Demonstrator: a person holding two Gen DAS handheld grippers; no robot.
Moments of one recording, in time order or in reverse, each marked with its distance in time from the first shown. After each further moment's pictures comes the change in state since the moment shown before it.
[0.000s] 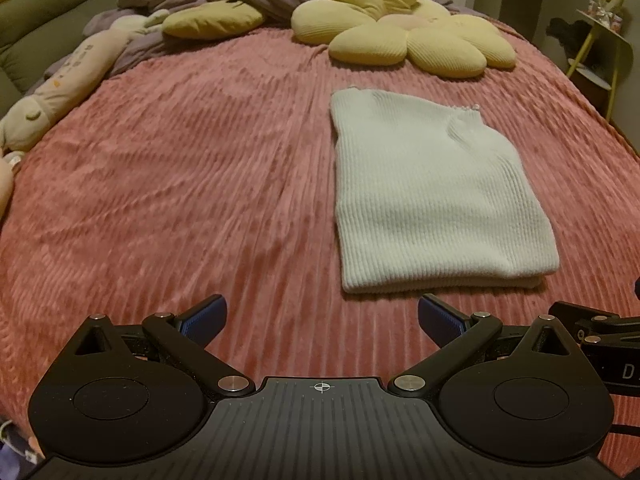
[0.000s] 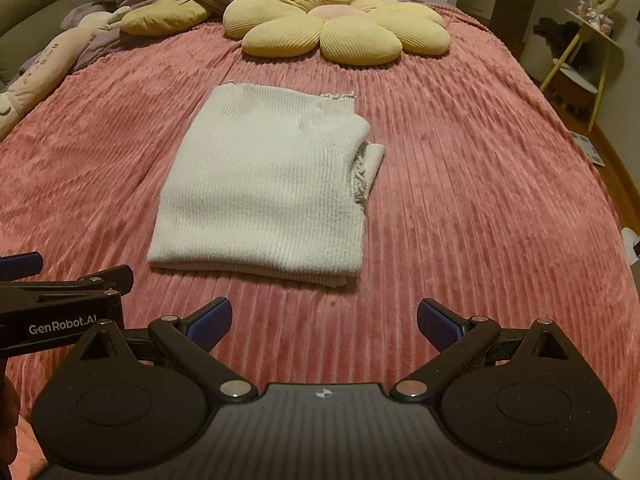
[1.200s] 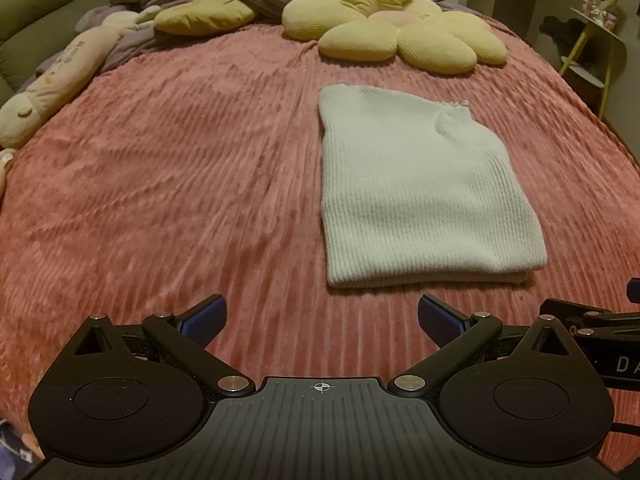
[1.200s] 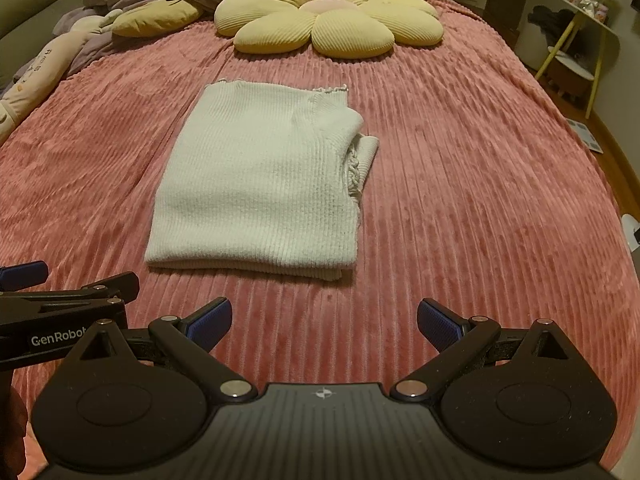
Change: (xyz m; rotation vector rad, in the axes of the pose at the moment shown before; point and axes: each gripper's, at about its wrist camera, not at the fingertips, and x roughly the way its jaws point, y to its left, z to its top) left arm -0.001 -0.003 -0.002 0.003 0.013 -0.032; right arm 0.001 -0.006 0.000 0.032 0.018 0.004
